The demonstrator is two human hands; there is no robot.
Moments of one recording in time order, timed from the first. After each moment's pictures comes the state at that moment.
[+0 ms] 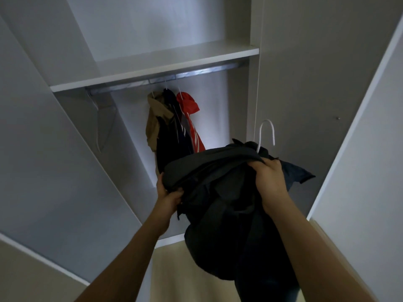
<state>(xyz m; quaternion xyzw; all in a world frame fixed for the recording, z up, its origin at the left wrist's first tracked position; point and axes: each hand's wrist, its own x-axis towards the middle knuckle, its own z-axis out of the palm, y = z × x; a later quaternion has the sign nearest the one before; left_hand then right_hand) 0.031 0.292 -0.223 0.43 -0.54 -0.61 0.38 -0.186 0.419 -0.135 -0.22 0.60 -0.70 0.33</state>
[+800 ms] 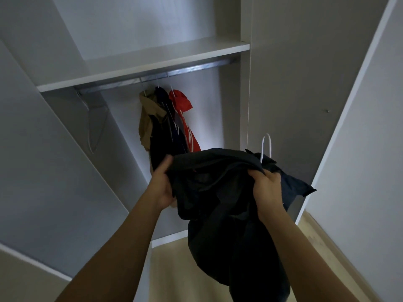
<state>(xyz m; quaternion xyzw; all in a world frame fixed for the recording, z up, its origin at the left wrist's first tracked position) 0.006 0.283 -0.168 0.43 -0.38 -0.76 0.31 -0.180 0.434 -0.172 -0.16 0.64 -0.68 0.30</state>
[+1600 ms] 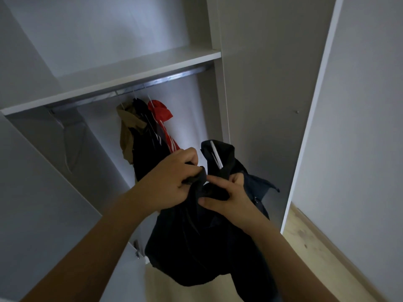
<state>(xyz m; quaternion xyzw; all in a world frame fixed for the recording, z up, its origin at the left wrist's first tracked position) -0.030 0.335 -0.067 0.04 -0.98 -0.05 0.19 -0.165 0.449 -0.171 -0.48 0.62 -0.55 0.28</state>
